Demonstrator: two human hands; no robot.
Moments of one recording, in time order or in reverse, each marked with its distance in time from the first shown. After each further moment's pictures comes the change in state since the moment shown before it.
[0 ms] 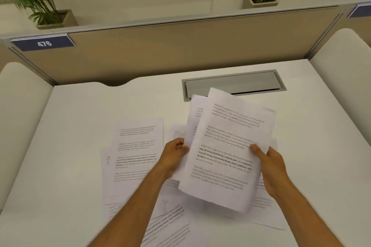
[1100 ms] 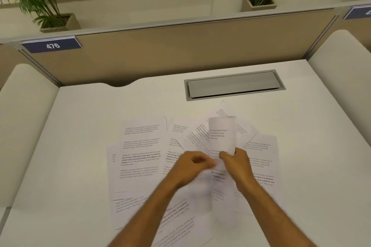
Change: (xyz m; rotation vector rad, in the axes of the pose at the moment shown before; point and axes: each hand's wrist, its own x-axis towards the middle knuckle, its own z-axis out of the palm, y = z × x) left_hand -0.080 0.021 0.023 0.464 -0.228 0.110; right_hand -0.046 0.020 0.085 -0.460 -0.014 -0.004
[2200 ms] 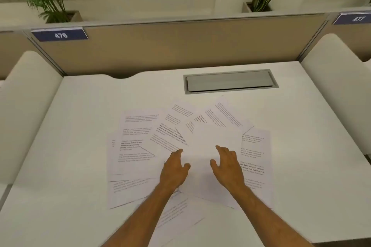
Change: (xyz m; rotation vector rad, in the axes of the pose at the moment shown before) left_hand -0.004 -0.100 0.042 0.295 0.366 -0.169; right_hand -0.012 0.083 0.001 -0.818 -0.053 -0.284
